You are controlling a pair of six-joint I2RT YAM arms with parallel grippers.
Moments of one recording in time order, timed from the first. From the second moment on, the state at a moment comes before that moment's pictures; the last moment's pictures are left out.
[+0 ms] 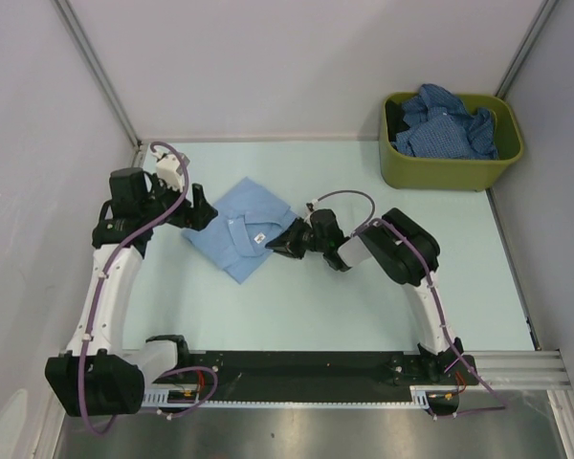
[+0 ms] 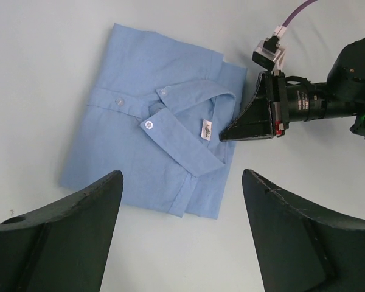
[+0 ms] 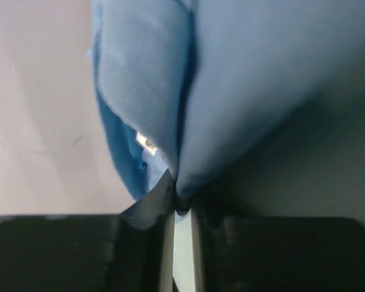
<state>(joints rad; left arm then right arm) 0.05 1.09 1.07 -0.57 0.55 0.13 0.68 2.22 1.04 0.82 -0.43 1.29</state>
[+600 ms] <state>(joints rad) 0.05 1.15 1.07 -0.56 0.57 0.13 0.40 2.09 1.35 -0.47 -0.73 0.22</state>
